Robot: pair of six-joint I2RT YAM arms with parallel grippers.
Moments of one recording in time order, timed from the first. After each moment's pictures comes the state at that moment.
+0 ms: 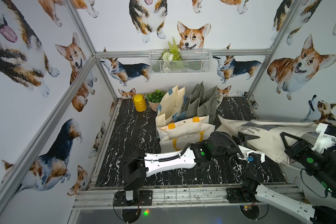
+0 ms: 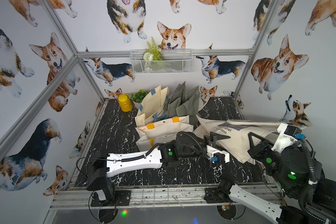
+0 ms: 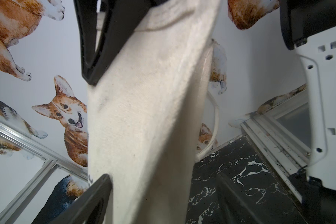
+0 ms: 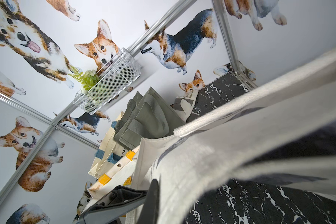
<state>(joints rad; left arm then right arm) -1.36 1.81 1.53 0.29 0.16 0.76 0.91 0.59 1.66 -1.42 0.71 0.90</state>
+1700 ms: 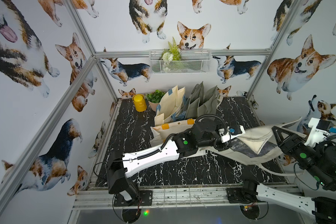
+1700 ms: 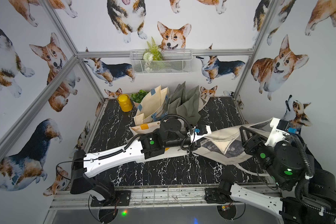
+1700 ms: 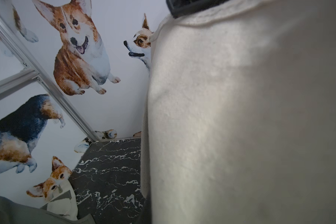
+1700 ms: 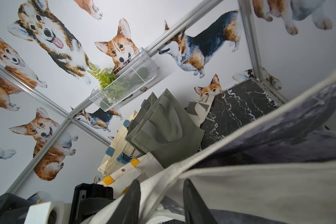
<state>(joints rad) -1.19 1.62 1.52 -0.04 0.23 0.24 1.09 0.58 1.60 -1.29 0.84 0.83</state>
